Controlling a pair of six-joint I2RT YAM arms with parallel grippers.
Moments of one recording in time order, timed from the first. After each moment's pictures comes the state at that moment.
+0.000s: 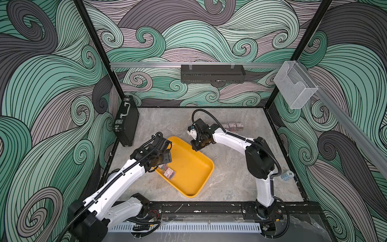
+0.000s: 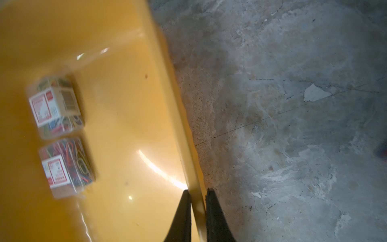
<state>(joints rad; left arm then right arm) -0.50 1.08 0.92 -0.95 -0.25 -0.65 0.74 2.04 1.61 -0.74 -0.20 0.18</state>
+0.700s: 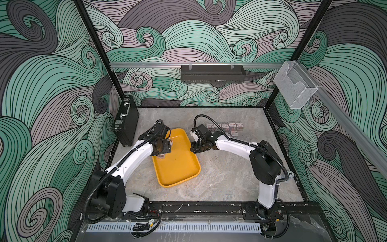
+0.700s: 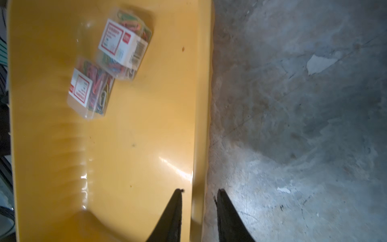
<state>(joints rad) -0.32 1.41 1.07 -0.87 -0.15 -0.47 0.78 1.91 1.37 -0.50 -0.18 0.43</state>
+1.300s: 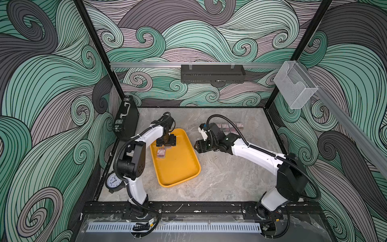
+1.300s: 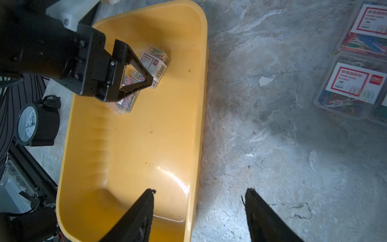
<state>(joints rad) -0.27 1.86 1.34 -0.86 -0.07 -0.29 0.76 1.61 1.21 -0.51 -0.09 0.40</state>
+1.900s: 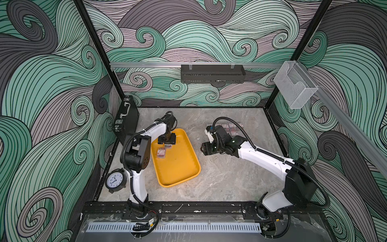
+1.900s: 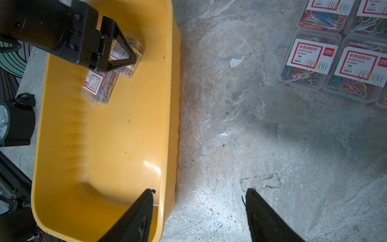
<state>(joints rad) -0.27 1.98 1.42 -0.86 -0.13 -0.25 0.73 1.53 1.14 -0.55 -0.06 0.39</state>
